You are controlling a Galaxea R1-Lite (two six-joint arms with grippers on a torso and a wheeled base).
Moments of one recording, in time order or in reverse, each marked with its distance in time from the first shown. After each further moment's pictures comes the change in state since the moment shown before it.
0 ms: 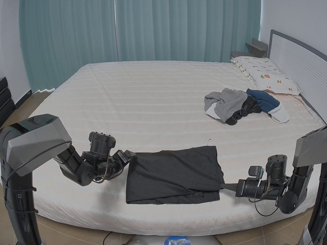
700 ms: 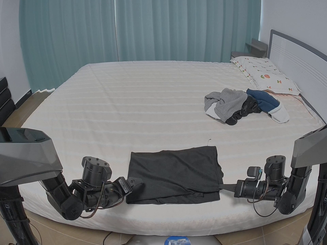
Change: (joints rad) left arm -0.154 -0.132 0.424 -0.301 -0.056 -0.020; right arm 0.008 0.017 -0.006 -0.011 -0.001 0.014
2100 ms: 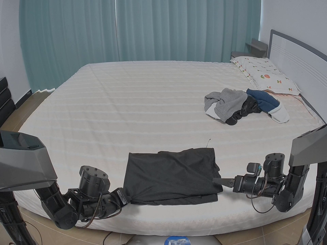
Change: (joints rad) left arm -0.040 -0.058 0.107 -0.001 0.030 -0.007; right arm -0.014 0.026 -0.084 -0.011 -0.047 0.000
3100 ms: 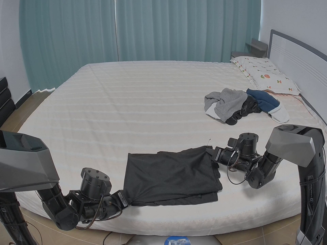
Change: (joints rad) left arm -0.010 0.015 0.006 0.000 0.005 0.006; right arm 0.024 0.213 -0.598 0.246 -0.217 0.000
